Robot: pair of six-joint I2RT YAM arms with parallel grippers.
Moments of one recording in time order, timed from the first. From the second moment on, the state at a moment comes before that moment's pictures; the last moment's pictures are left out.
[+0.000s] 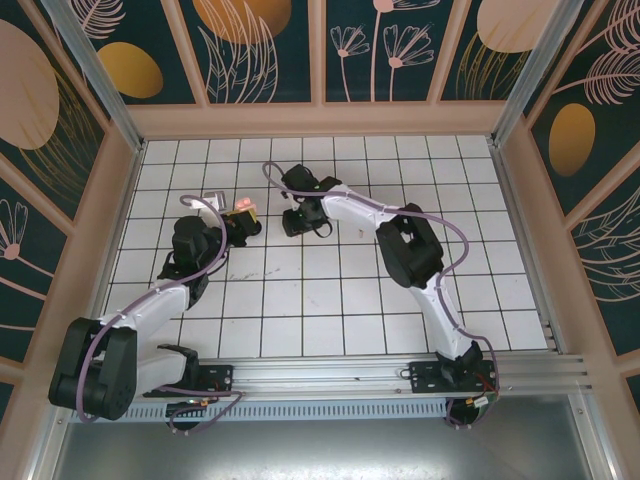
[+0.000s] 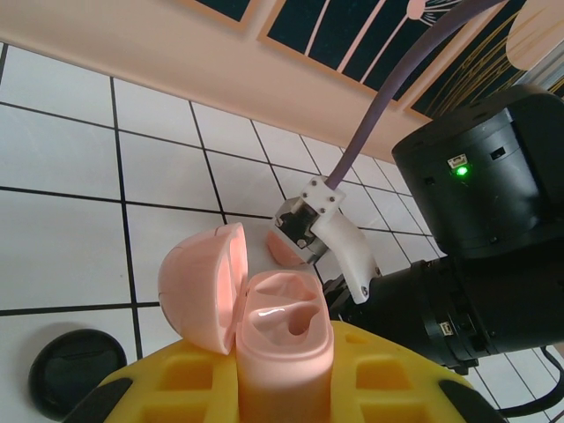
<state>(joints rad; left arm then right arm) -0.24 1.20 0.44 0.54 0.31 -0.53 0.76 2.32 1.89 -0.73 -0.09 0.26</state>
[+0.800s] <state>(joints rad) -0.24 1.16 0.43 0.53 0.31 -0.52 0.80 2.40 2.00 -0.77 -0.03 0.22</state>
